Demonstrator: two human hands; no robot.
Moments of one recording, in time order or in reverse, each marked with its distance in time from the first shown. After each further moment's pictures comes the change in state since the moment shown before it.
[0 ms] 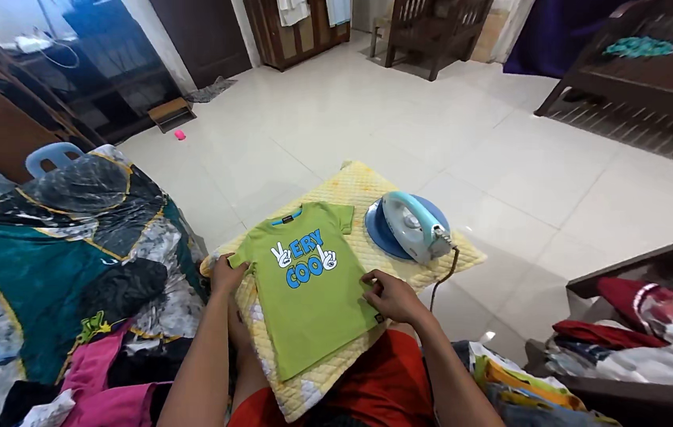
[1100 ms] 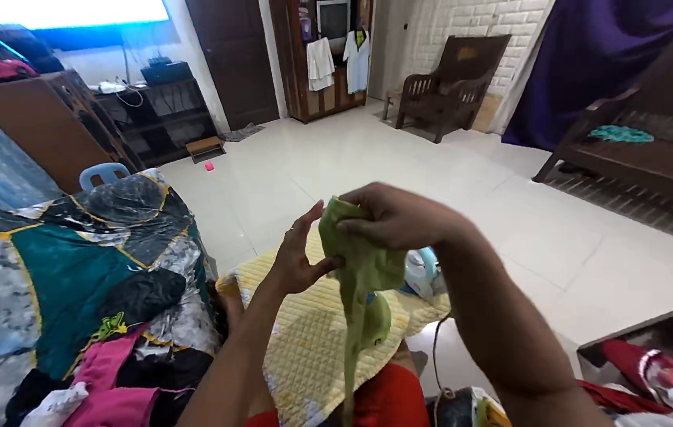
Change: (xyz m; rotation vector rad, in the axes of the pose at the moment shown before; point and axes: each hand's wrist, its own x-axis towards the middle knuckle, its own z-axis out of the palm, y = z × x) left_hand -0.139 0.208 -0.054 -0.364 -0.075 1.191; right_hand -0.089 -0.287 -0.191 -0.079 -0.121 -0.871
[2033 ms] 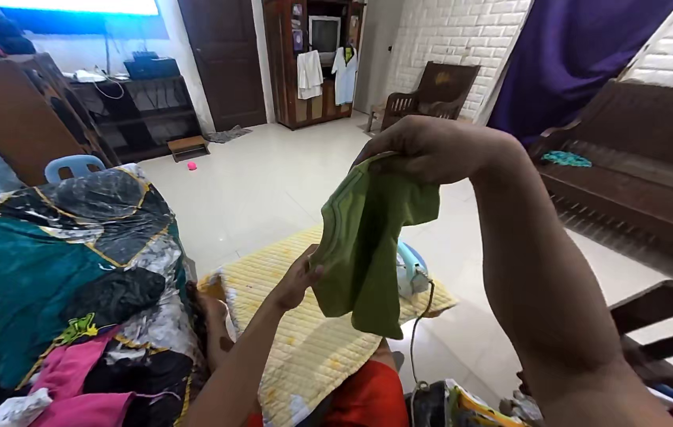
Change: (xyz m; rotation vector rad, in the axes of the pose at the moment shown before) left_hand -0.045 -0.001 0.036 -0.781 -0.154 -0.309; right_hand 0.002 -0.040 -0.089 -0.376 -0.131 -0.107
